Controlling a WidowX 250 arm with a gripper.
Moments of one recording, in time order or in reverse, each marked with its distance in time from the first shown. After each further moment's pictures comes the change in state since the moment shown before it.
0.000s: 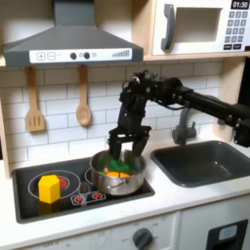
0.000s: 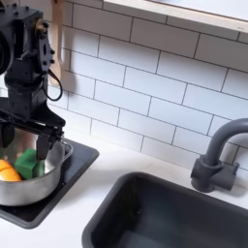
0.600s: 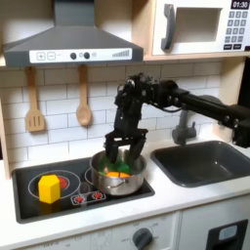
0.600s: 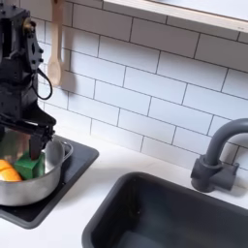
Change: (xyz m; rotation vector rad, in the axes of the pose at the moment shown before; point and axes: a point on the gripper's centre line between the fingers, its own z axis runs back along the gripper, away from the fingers) arm -0.002 0.005 -0.008 -0.016 0.017 0.005
